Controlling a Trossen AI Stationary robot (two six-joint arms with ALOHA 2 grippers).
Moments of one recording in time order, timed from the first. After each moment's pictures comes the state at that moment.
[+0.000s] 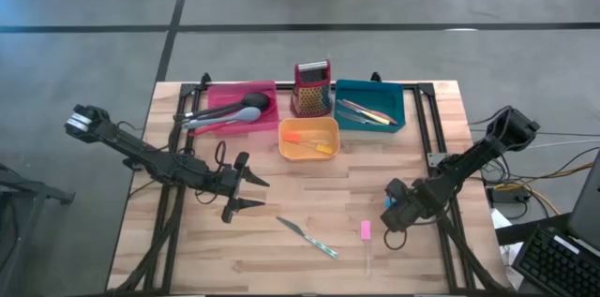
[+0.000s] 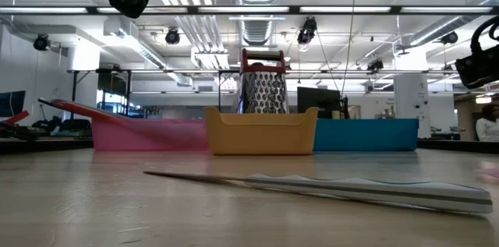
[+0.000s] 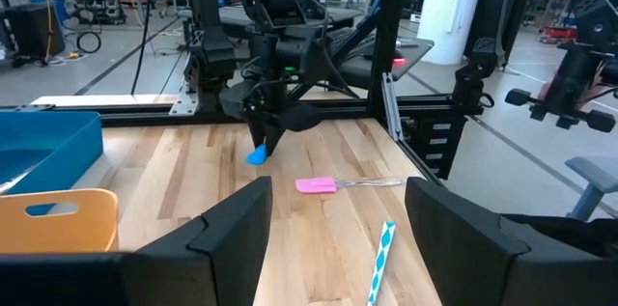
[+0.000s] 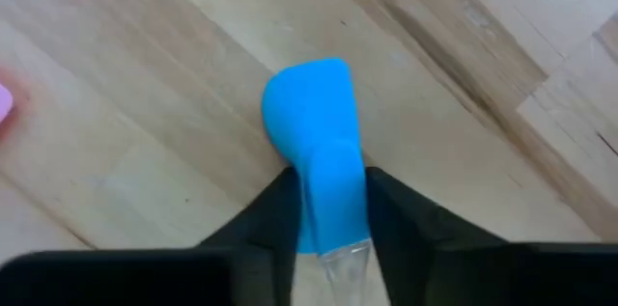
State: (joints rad) left arm -0.40 0.97 0.44 0.48 -0.20 -0.09; right arm 0.65 1.42 0.58 -0.72 0.10 1.54
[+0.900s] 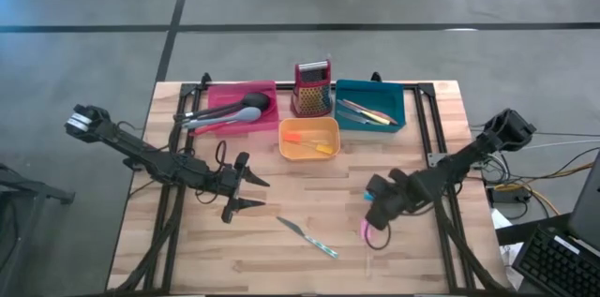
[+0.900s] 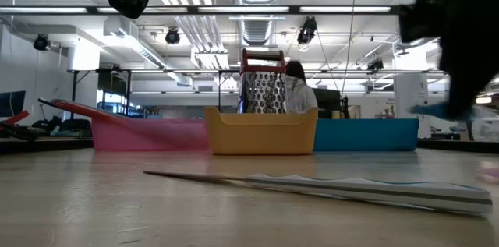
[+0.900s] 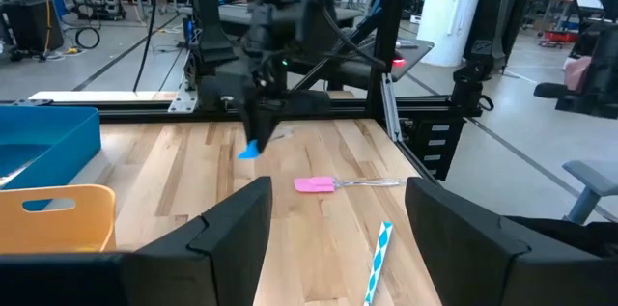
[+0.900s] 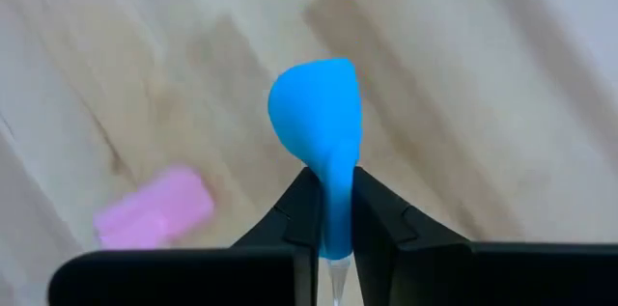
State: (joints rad) left arm -0.40 0.97 0.44 0.48 -0.20 -0.11; right arm 0.53 1.40 0.79 -0.75 0.25 1.15
